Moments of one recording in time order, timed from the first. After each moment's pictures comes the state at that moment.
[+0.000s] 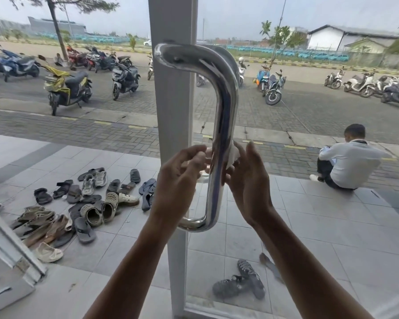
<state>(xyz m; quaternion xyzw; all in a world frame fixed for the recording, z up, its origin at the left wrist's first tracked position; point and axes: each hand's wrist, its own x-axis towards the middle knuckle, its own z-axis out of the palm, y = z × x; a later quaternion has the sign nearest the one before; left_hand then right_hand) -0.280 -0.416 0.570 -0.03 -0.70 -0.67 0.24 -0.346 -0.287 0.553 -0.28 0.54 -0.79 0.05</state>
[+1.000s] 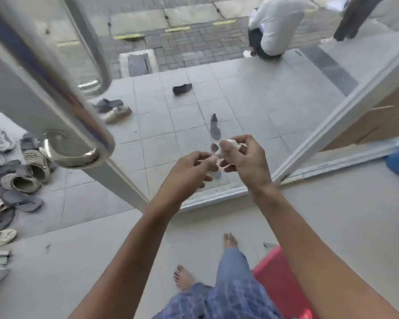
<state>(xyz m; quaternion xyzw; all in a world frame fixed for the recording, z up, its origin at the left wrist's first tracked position) -0.290 -0.275 0.415 0.01 -0.78 -0.58 -0.25 -0.282 -0.126 0.390 0.15 0.70 -0.70 -0.05</state>
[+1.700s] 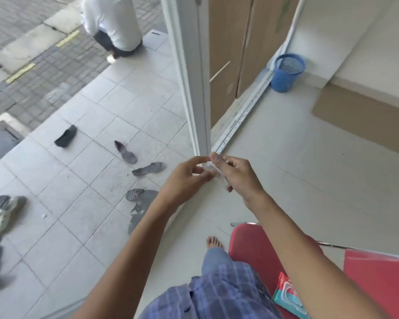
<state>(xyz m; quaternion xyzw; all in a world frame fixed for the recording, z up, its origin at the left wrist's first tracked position) -0.312 0.034 0.372 -0.31 -0.77 -0.37 -0.42 -0.200 0.137 0.339 0.41 0.60 -0.67 -0.13</state>
